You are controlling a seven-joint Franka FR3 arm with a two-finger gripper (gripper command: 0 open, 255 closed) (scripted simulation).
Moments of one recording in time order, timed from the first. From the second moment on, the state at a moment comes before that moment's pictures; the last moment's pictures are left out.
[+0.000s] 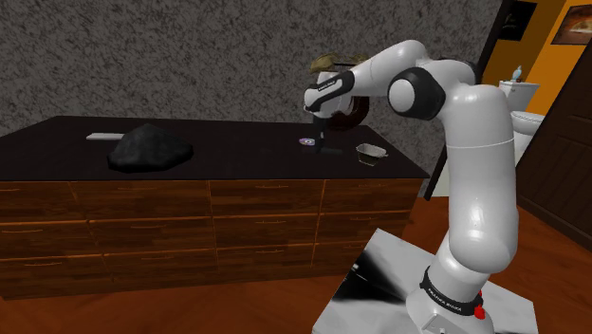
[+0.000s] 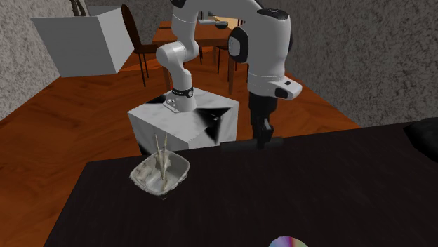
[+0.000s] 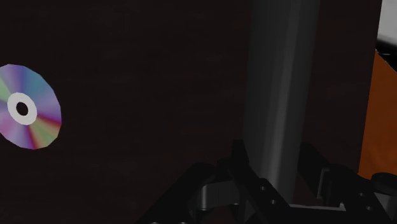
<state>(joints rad) -0.09 0.42 -0.41 -1.66 0.17 2.12 -1.26</state>
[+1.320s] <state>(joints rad) -0.10 0.35 -0.44 -1.51 0.14 1.91 -1.26</state>
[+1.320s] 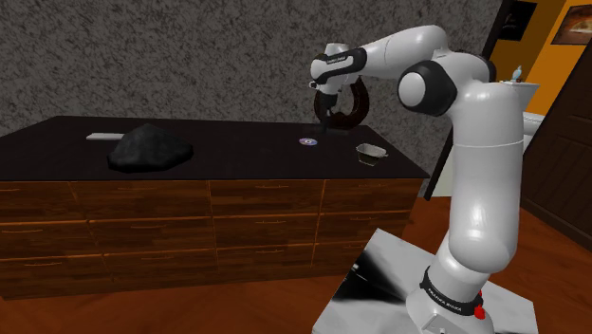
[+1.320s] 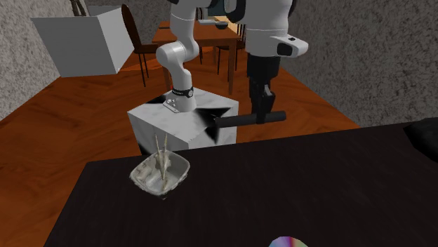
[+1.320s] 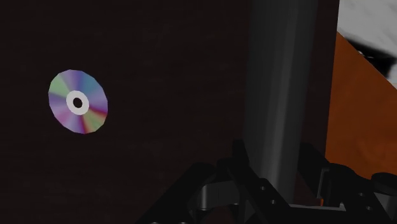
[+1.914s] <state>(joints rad) -0.22 0.29 -0.50 -1.60 0.15 1.94 -1.44</state>
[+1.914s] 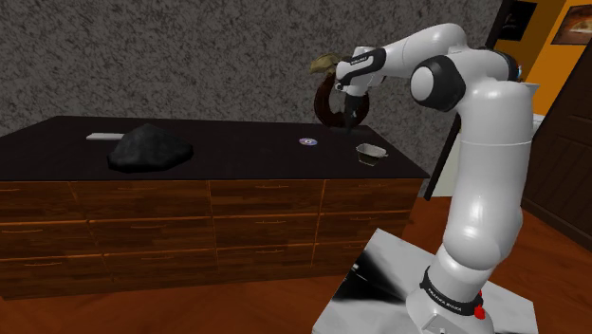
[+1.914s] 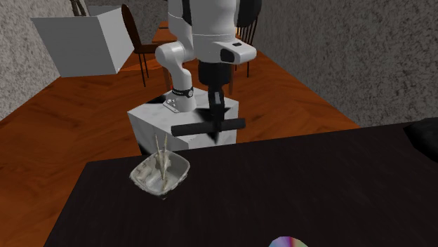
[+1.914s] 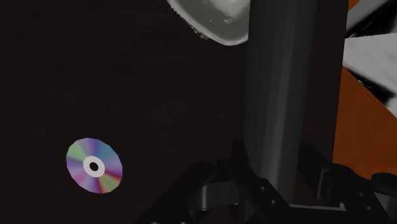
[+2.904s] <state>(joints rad) -0.40 0.35 -0.56 -1.60 0.21 1.97 -1.71</state>
